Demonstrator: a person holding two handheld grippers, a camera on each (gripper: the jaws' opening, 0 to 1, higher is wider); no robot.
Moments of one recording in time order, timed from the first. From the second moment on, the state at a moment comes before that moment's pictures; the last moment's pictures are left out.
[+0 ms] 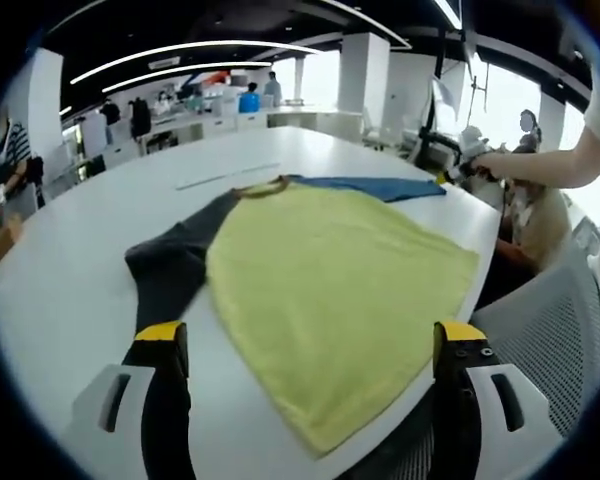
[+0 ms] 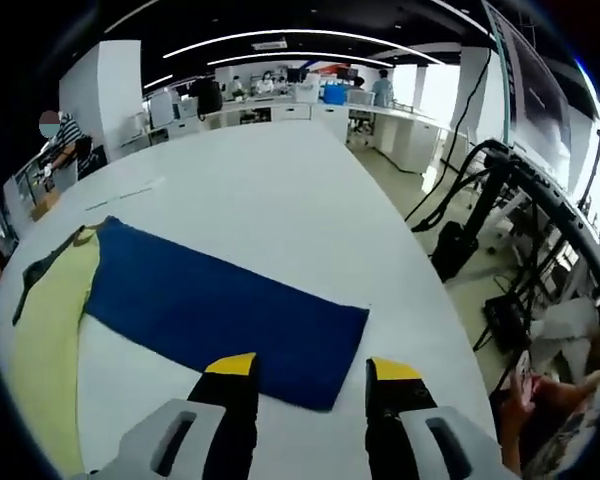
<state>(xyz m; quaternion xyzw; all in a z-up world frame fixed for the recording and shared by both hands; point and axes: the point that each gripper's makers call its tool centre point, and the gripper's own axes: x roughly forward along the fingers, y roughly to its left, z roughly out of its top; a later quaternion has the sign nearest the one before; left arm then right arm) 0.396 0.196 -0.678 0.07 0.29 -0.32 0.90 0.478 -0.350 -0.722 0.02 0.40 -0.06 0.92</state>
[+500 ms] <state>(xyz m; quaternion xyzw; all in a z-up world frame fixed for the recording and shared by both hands) 0.393 0.200 -0.678 0.07 0.29 -0.32 0.90 0.467 -0.354 -0.733 0.03 0.40 -0.10 0.91</state>
